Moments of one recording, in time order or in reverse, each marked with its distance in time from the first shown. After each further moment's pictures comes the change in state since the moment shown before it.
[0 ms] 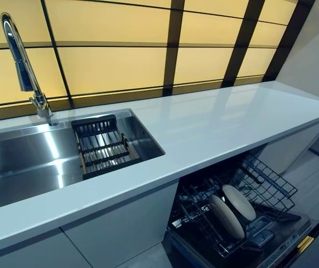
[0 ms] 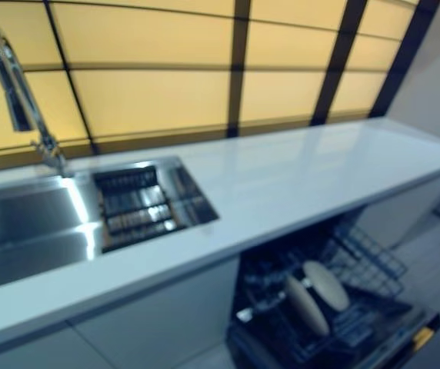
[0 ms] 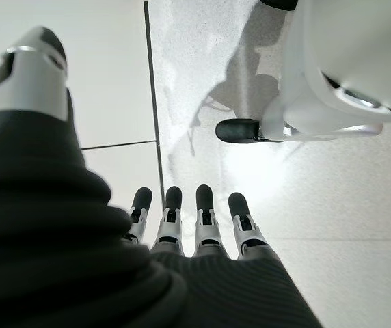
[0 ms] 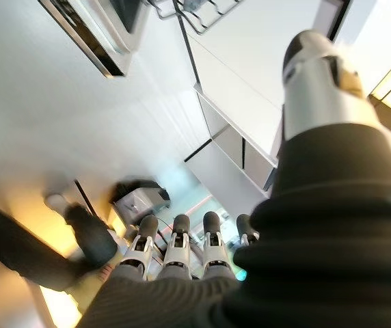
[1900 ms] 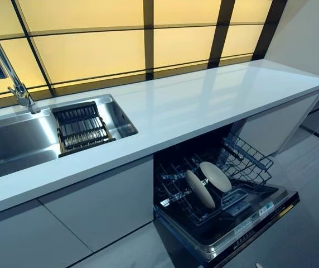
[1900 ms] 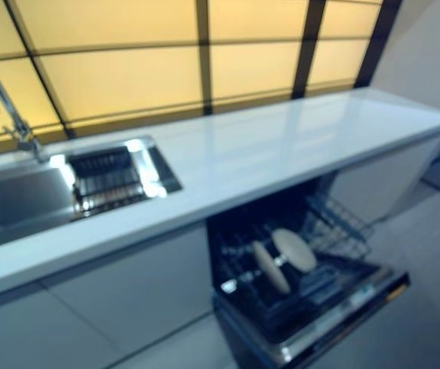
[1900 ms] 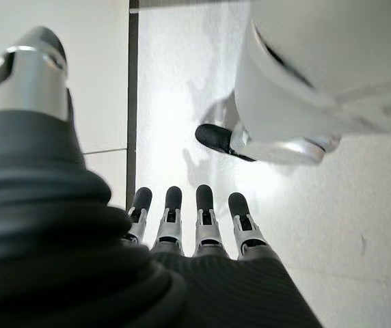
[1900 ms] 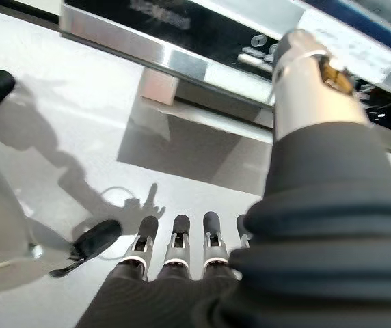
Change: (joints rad) left arm -0.001 -0.051 0.046 -0.061 -0.078 -0.089 -0.033; right arm 0.155 0.660 0.118 0.297 0.568 -0.169 0.220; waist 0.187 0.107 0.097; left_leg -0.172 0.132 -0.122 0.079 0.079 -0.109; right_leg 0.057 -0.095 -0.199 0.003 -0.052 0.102
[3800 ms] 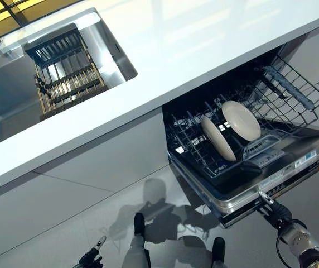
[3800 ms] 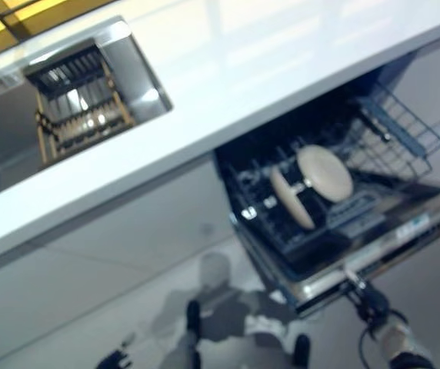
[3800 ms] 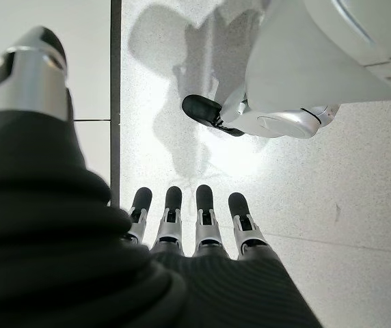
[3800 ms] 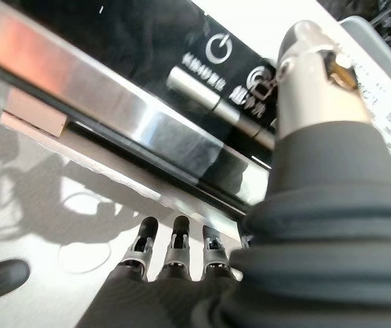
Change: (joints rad) left arm -0.068 0.023 -0.029 -0.084 -0.154 -0.020 -0.070; right arm -0.286 -0.206 0.188 -0.268 0.161 -0.129 -0.033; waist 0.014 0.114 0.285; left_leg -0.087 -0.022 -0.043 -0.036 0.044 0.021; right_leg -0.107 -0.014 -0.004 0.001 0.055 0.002
